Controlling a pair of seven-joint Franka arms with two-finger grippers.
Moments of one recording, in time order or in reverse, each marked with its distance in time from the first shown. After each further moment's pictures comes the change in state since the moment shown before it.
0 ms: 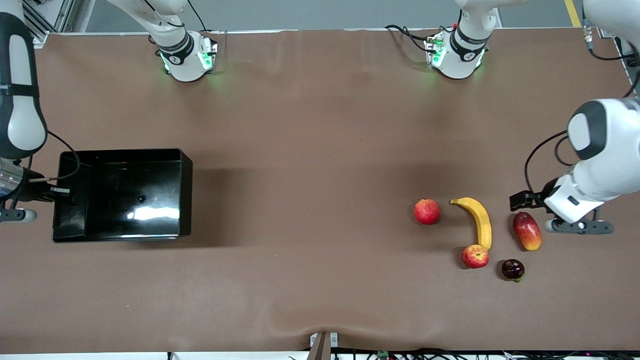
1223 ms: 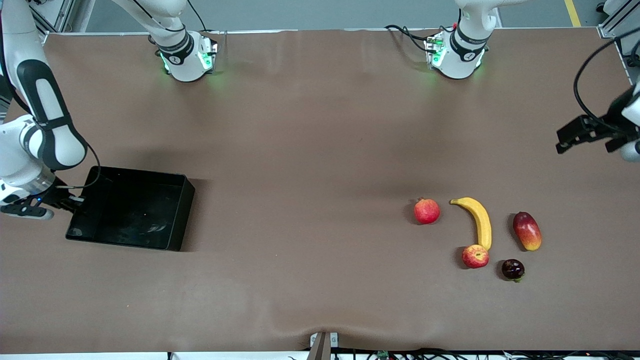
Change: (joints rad) left arm 0.016 -0.243 -0.099 0.230 0.005 -0.432 -0.179; right arm -0.070 0.135 0.015 -0.185 0.063 0.548 -0.032
